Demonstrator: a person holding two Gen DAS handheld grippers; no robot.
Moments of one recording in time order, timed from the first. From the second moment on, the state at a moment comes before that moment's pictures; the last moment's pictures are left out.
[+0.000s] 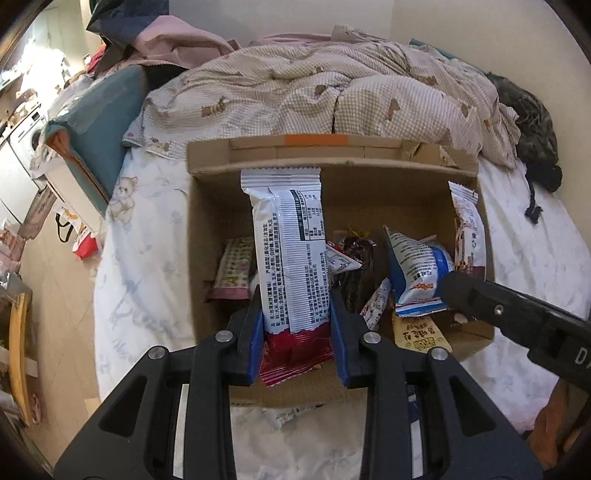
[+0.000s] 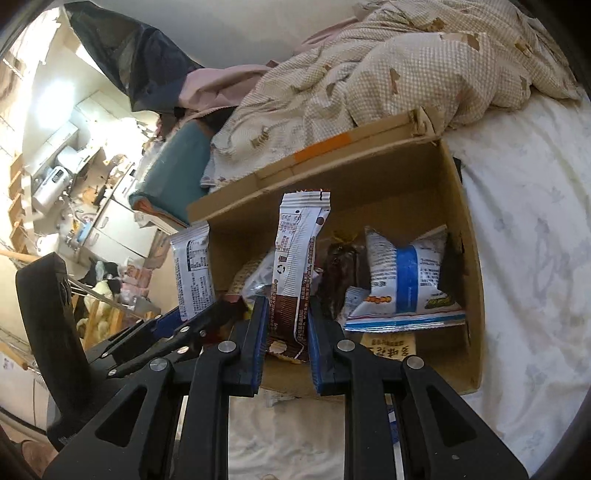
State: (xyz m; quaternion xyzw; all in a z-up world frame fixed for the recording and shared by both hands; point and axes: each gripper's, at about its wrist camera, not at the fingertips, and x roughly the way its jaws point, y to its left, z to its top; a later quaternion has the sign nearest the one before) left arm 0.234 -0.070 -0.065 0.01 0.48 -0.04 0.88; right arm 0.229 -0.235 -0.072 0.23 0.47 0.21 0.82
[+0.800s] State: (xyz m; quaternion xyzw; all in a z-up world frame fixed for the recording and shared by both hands) left arm 0.227 -0.047 -0.074 -0.05 0.49 -0.04 0.87; right arm 0.232 -0.255 -0.089 0.31 0.48 0.20 0.79
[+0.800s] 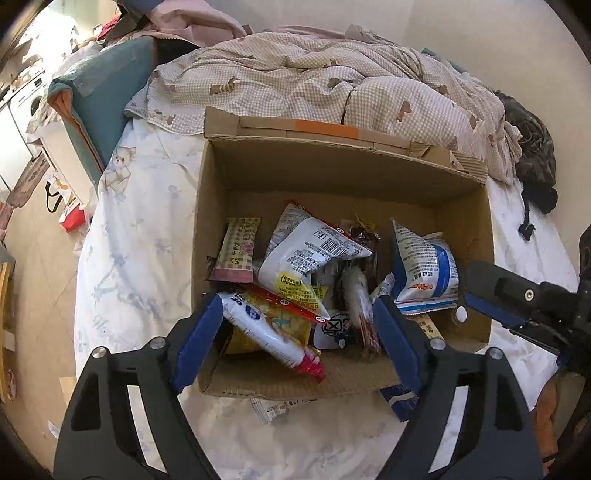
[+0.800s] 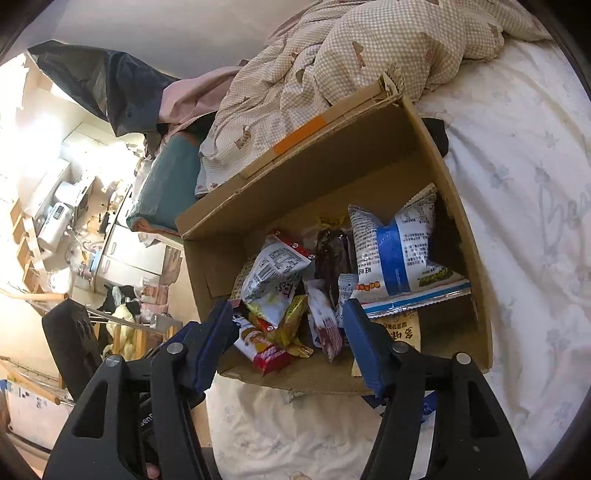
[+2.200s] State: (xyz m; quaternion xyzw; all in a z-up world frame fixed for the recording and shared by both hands) left arm 0.135 -0.012 -0.095 -0.07 0.55 -0.05 0.83; right arm 0.126 -0.334 -0.119 0.42 0.50 0.08 0.75
